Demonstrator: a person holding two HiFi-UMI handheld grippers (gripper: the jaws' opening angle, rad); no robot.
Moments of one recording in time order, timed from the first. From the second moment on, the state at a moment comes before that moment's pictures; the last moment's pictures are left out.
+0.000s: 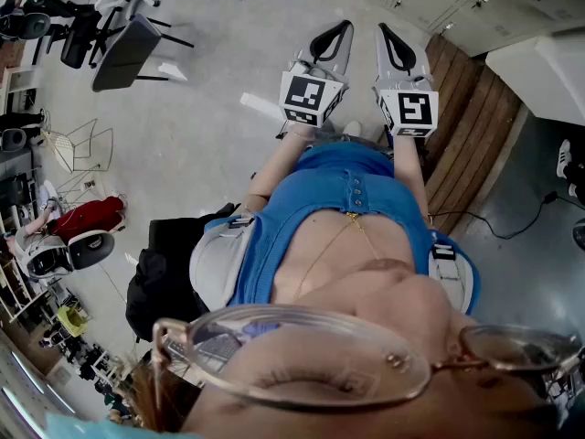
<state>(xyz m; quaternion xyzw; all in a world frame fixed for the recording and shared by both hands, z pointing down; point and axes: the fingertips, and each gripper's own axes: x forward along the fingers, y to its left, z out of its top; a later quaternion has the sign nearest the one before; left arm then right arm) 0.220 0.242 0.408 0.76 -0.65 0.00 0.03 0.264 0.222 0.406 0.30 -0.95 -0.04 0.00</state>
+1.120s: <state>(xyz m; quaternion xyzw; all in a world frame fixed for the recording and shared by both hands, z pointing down) 0.086 0.095 0.404 0.83 -0.55 -0.02 0.04 0.117 0.078 0.396 0.34 -0.94 -0.03 -0.02</state>
